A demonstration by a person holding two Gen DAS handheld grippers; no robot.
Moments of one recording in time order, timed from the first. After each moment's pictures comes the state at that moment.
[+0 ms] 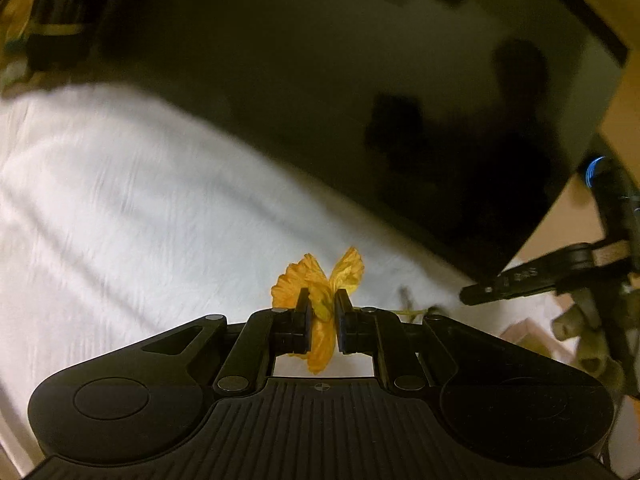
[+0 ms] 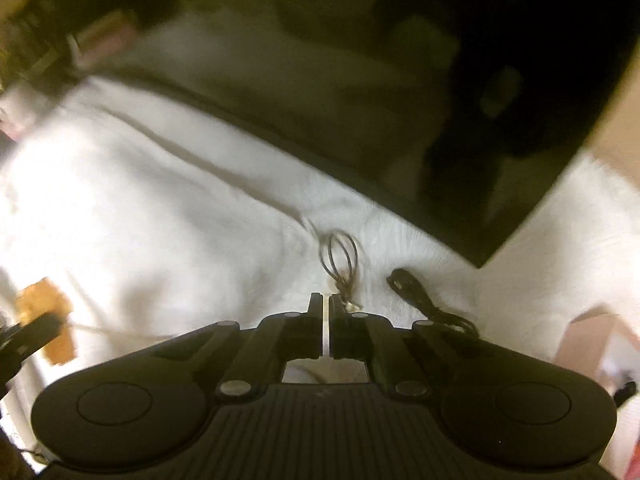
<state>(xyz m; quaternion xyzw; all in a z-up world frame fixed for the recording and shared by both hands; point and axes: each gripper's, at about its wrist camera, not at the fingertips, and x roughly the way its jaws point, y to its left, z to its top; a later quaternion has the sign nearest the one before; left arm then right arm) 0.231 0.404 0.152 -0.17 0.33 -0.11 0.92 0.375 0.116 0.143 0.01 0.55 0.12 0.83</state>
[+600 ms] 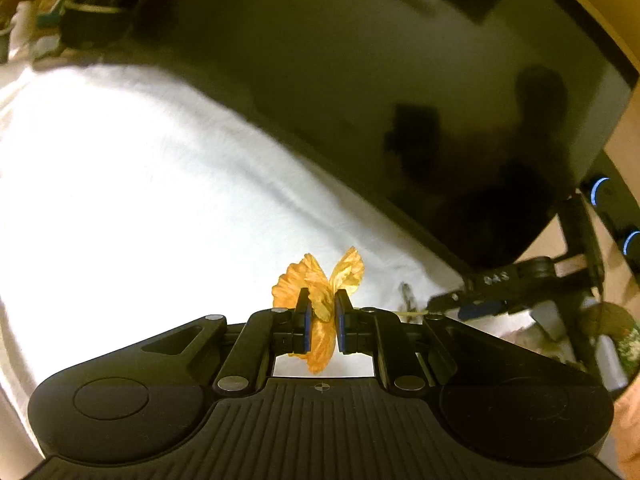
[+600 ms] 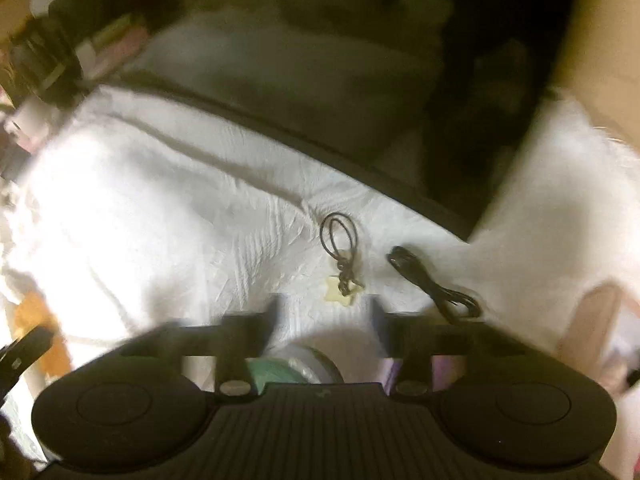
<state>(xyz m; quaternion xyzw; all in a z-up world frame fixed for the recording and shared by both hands) 0.208 0.417 0.134 -0.22 0.35 -0.07 0.91 0.390 0.105 0.121 0.04 0.59 0.13 0.80</state>
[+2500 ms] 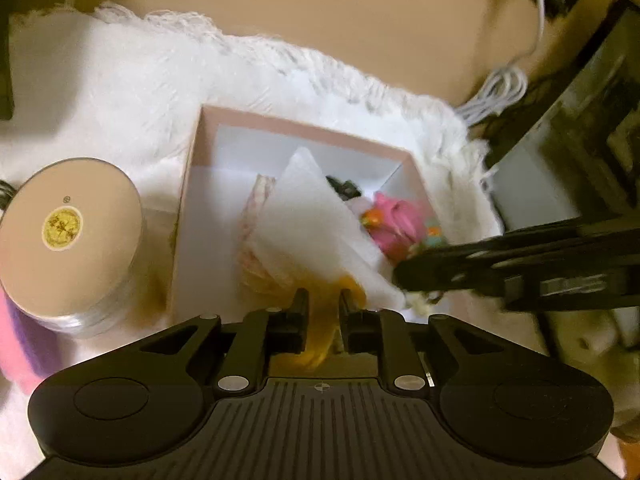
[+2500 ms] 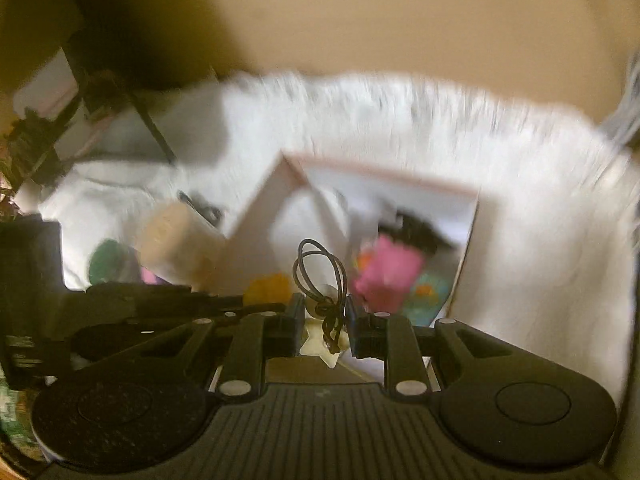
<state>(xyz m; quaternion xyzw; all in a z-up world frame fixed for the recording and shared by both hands) 0.238 -0.002 0.071 0.01 0.50 -0.34 0.79 0.208 -0.190 0.137 0.16 0.52 0.07 0.84</state>
